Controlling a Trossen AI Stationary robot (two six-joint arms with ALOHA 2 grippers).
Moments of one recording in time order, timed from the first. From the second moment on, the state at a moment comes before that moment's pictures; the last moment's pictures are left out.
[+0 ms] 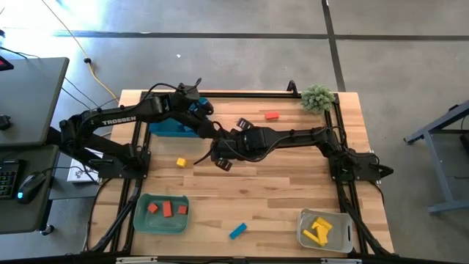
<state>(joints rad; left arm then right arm) 0.49 1.30 1.04 -0.37 0.59 -0.75 0.13 2.19 2.36 -1.29 0.56 0.45</state>
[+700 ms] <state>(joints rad) 0.49 1.30 1.04 -0.38 0.54 -0.64 0.11 2.19 2.35 -1.30 0.55 0.49</state>
